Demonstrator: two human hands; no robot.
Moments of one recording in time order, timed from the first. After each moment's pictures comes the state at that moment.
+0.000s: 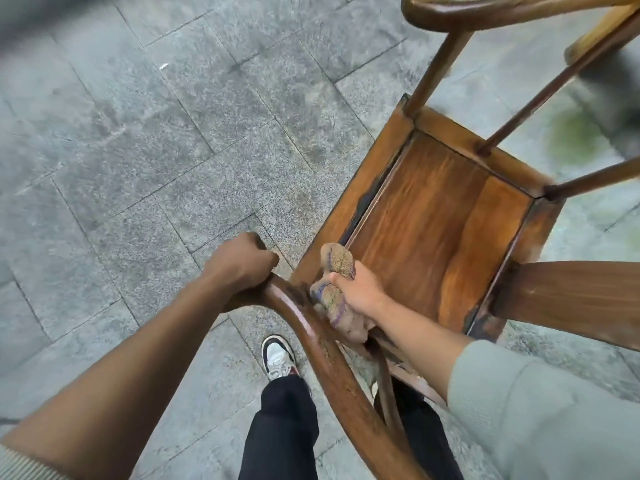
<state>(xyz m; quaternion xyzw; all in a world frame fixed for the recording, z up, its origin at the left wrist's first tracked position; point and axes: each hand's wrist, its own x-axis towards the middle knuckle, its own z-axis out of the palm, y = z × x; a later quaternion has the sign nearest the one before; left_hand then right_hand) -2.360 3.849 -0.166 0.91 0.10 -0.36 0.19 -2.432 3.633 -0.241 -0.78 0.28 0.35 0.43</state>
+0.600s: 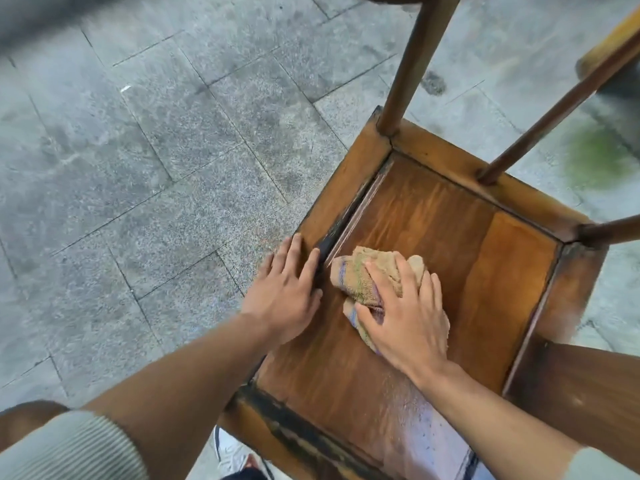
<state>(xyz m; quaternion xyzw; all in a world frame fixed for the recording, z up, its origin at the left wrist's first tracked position) -2.315 3.679 -0.338 0.95 -0.20 -0.24 0.05 -2.381 3.459 -0.327 -0.99 0.02 0.12 0.07</state>
